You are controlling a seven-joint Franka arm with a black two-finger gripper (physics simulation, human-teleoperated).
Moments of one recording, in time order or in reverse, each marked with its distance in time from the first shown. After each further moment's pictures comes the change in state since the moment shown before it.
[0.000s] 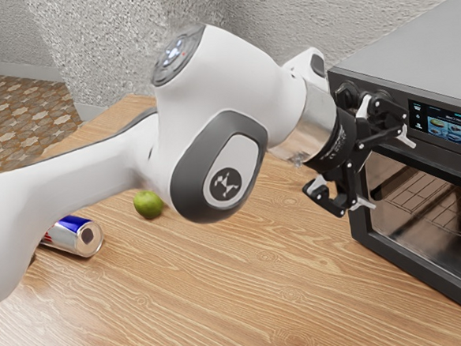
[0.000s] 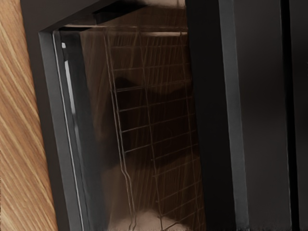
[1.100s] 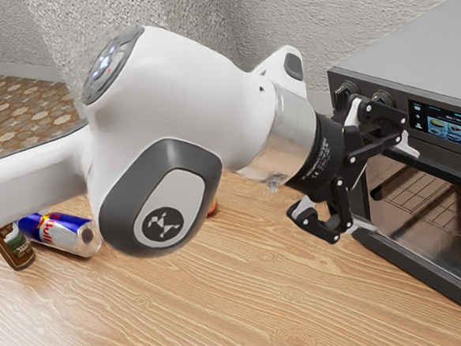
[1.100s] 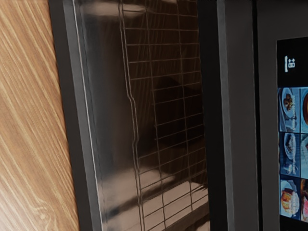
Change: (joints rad) arm -0.191 -0.199 0.062 -0.140 0.162 0.012 -0.225
